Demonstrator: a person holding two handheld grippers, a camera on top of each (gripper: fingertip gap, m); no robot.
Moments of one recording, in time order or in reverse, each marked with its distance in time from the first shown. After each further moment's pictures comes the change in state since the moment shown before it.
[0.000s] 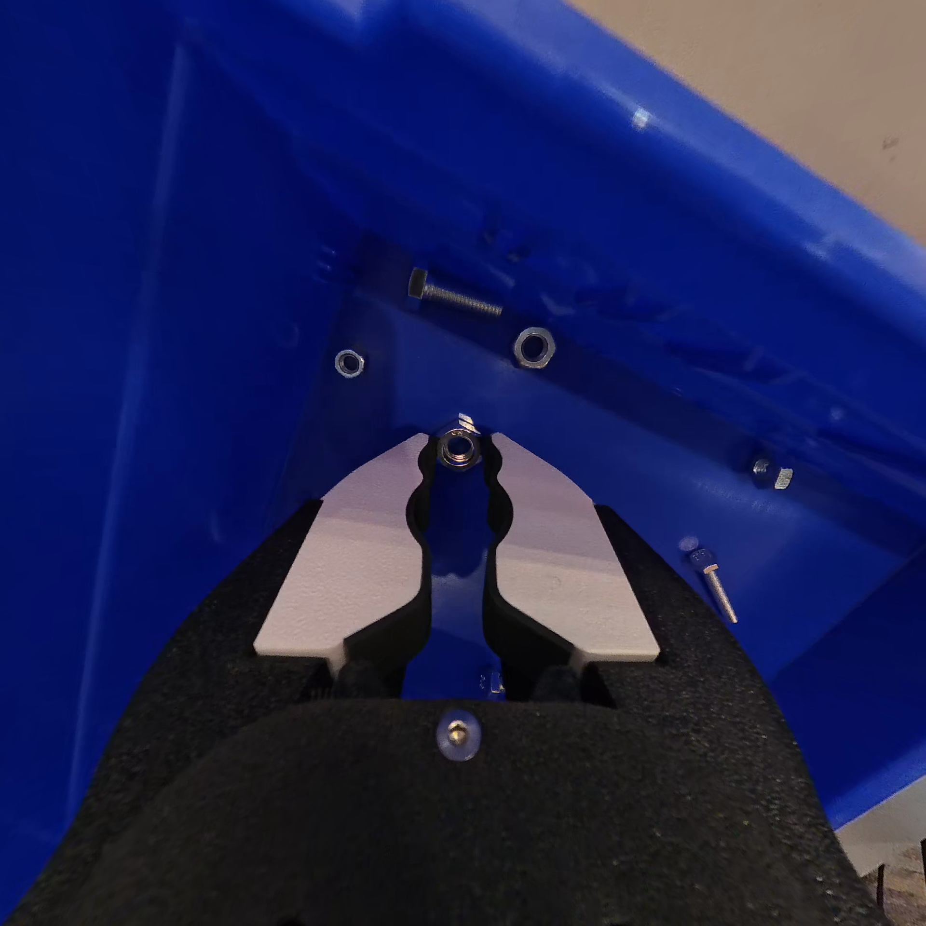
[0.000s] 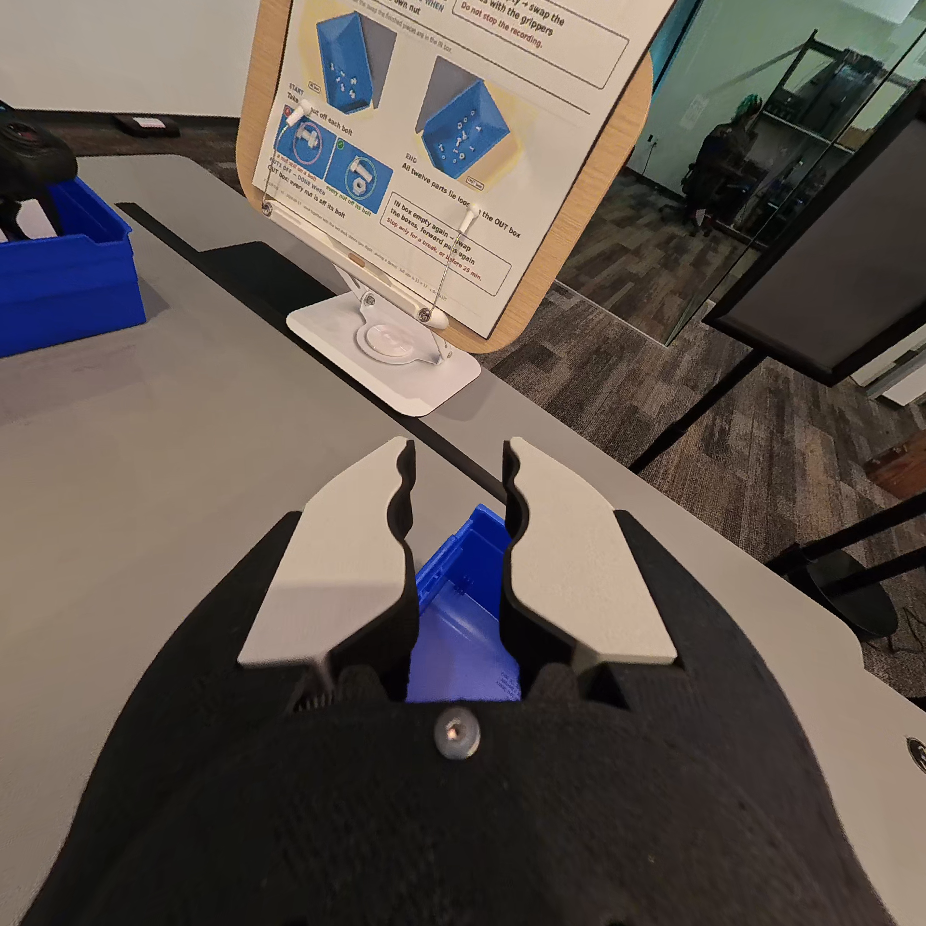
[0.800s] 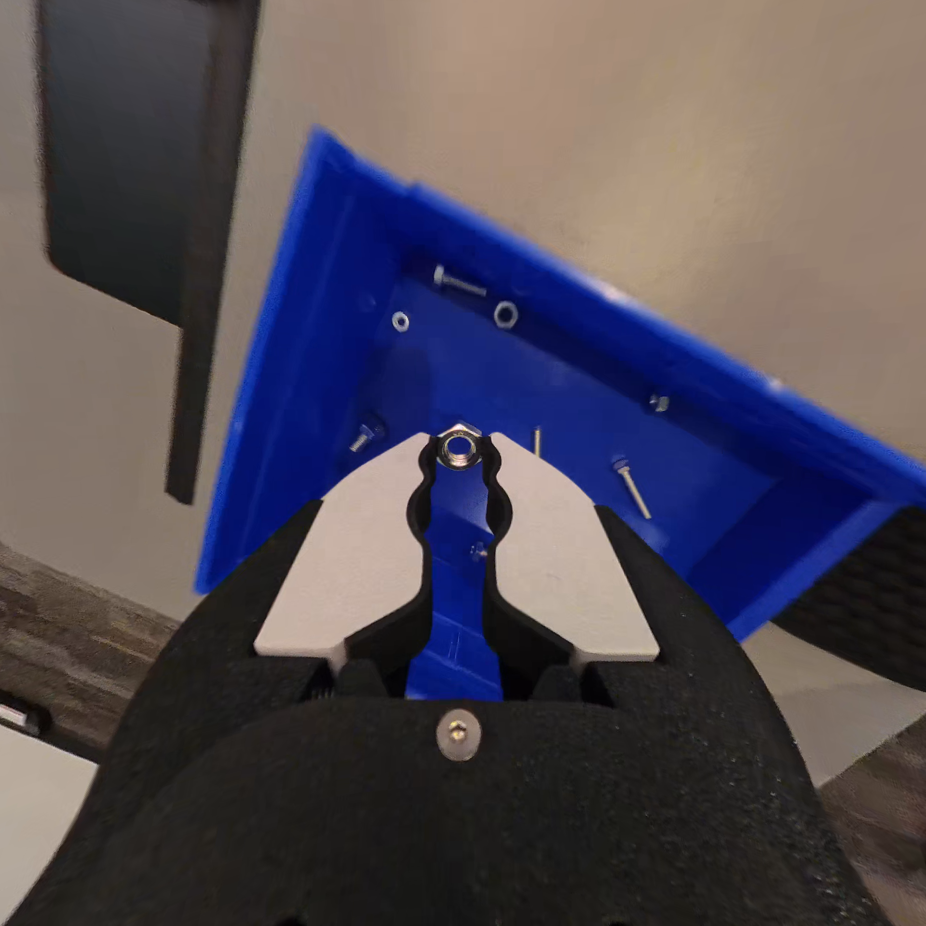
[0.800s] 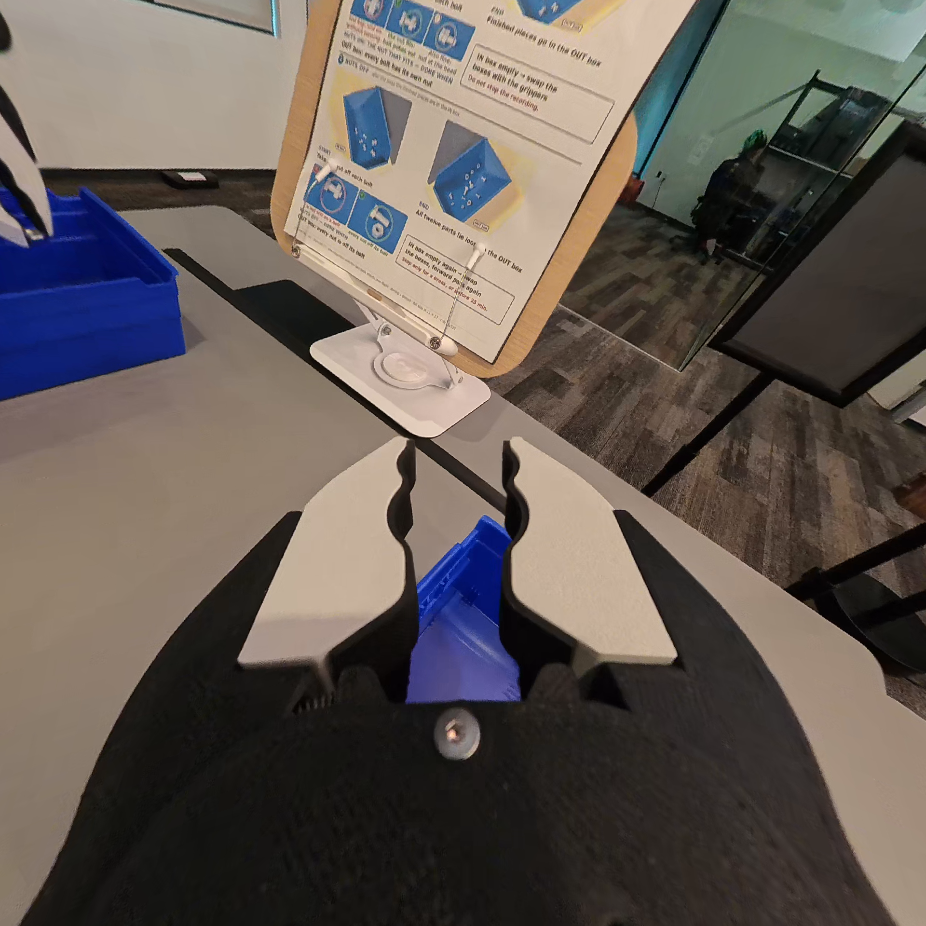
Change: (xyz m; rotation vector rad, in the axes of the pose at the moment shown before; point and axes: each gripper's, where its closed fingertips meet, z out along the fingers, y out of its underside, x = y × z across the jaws) left arm 0.015 -0.010 -0.105 0.037 -0.150 0.007; right arm 0.002 -0.011 -0.015 0.062 -0.037 0.022
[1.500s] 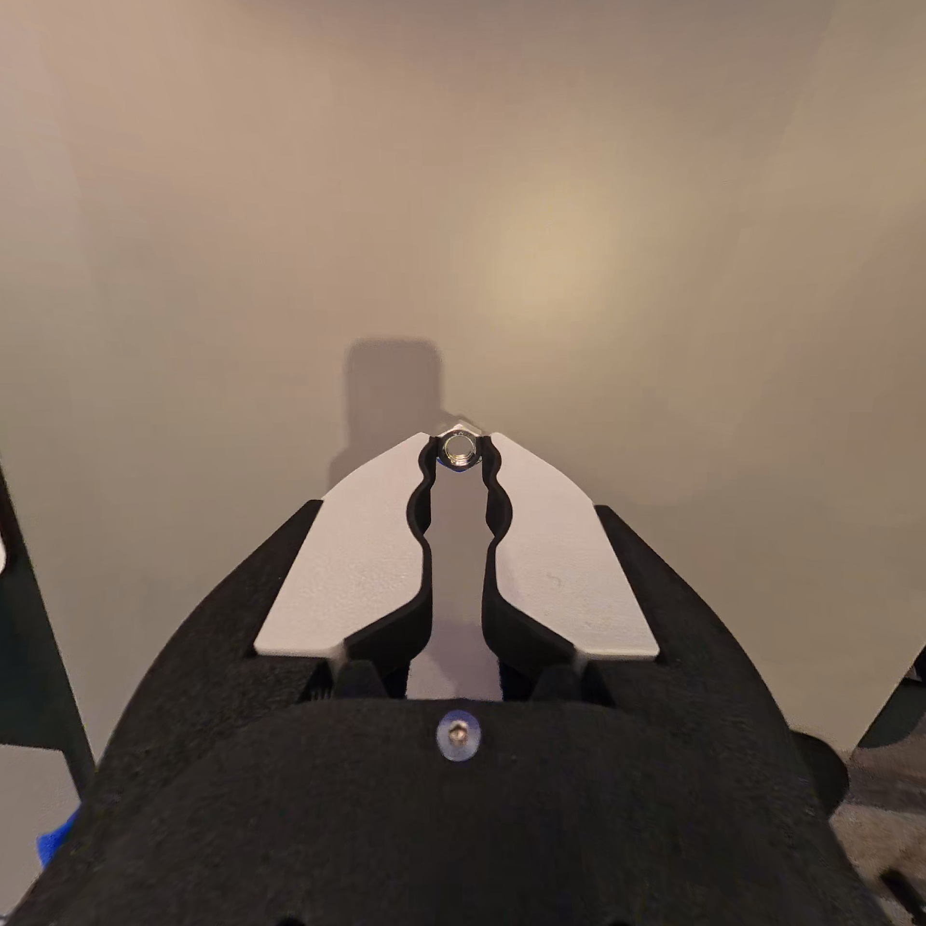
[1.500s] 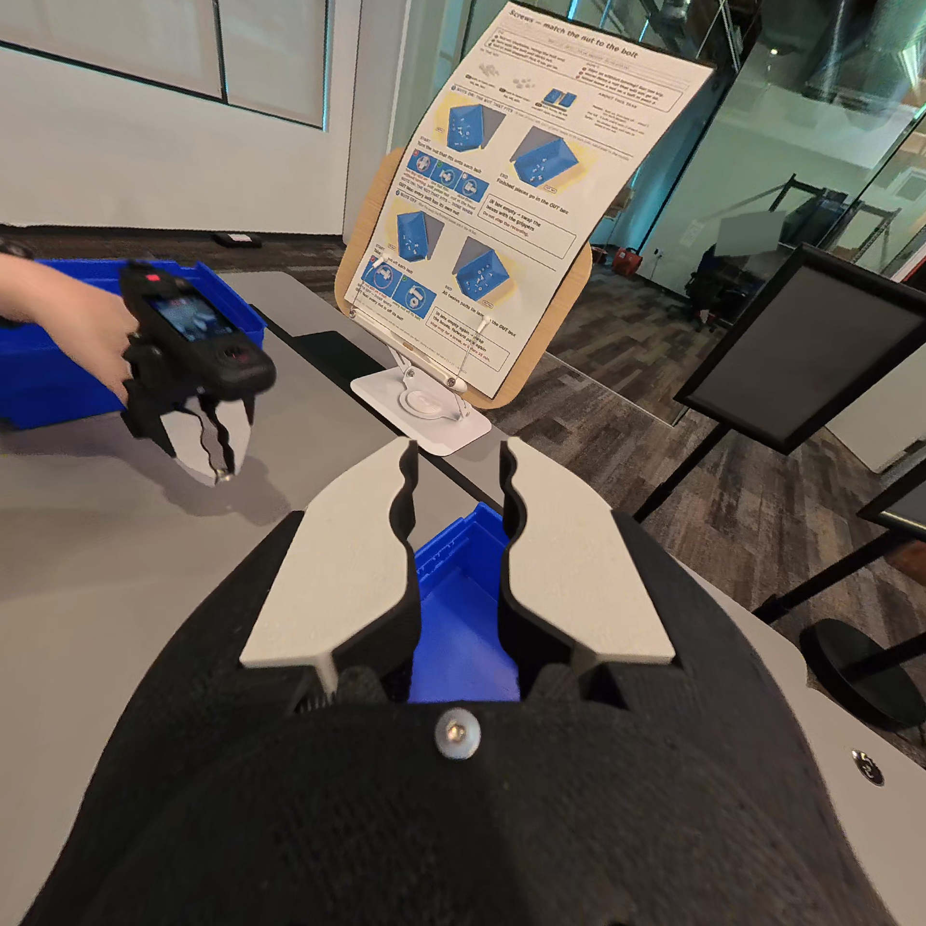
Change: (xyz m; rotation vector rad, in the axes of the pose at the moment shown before) left arm 0.192 -0.202 0.061 0.050 0.166 0.256; right arm -0.002 -0.041 -0.121 0.121 -0.030 -0.040
